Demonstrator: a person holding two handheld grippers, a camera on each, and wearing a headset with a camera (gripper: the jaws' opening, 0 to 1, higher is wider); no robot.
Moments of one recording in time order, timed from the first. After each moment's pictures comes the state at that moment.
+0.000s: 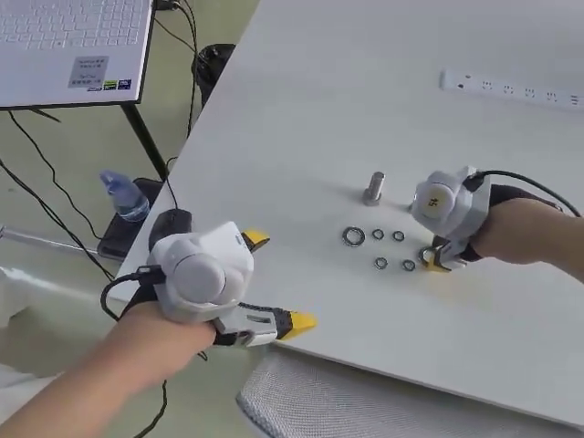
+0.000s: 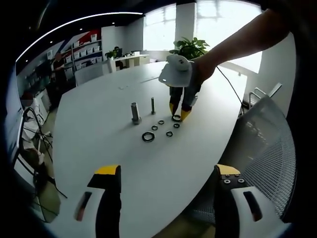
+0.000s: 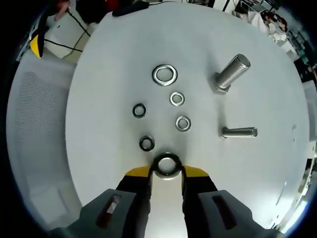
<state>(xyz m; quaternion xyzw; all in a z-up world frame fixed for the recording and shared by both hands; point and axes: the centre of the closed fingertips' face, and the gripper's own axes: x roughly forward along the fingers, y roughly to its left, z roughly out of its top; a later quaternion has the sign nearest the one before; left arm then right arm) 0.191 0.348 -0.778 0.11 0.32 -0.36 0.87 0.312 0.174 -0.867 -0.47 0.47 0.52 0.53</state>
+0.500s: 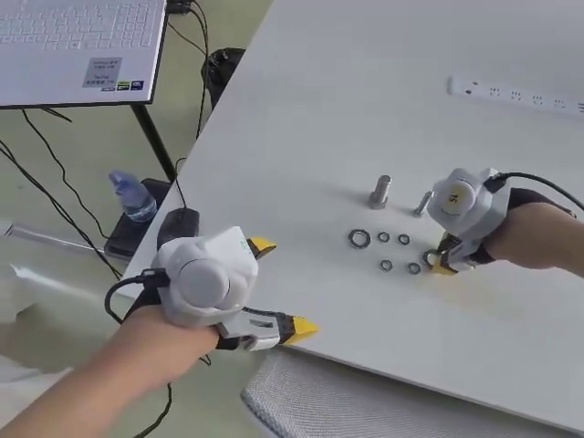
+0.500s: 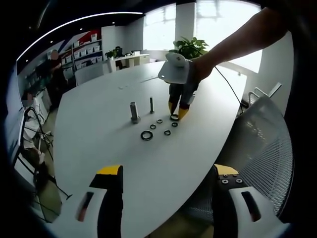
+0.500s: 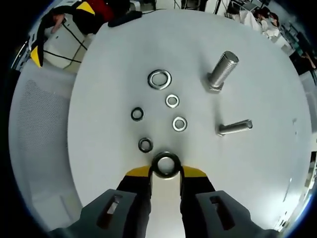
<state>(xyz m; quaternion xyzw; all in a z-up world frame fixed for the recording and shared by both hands) 0.184 0.349 -0.775 0.11 0.32 -0.35 0.87 0.312 0.173 -0.865 -0.44 0.47 0.53 0.55</state>
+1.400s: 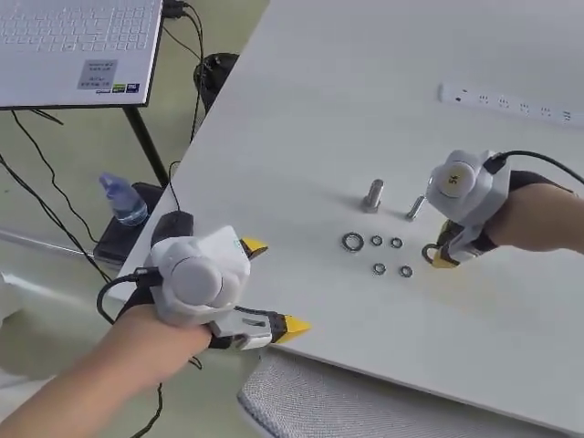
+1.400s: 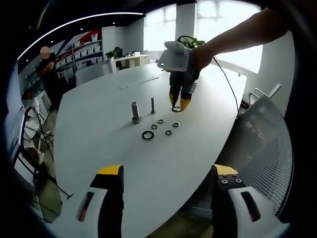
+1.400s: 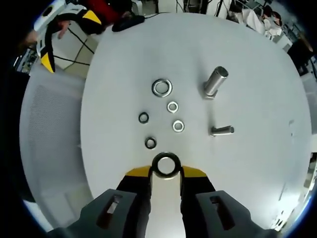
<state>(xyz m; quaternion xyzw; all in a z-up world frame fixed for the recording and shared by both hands) 0.185 0.353 -0.774 0.10 0.32 -0.36 0.87 0.313 0.174 -0.828 -0.43 0.48 0.54 0.54</state>
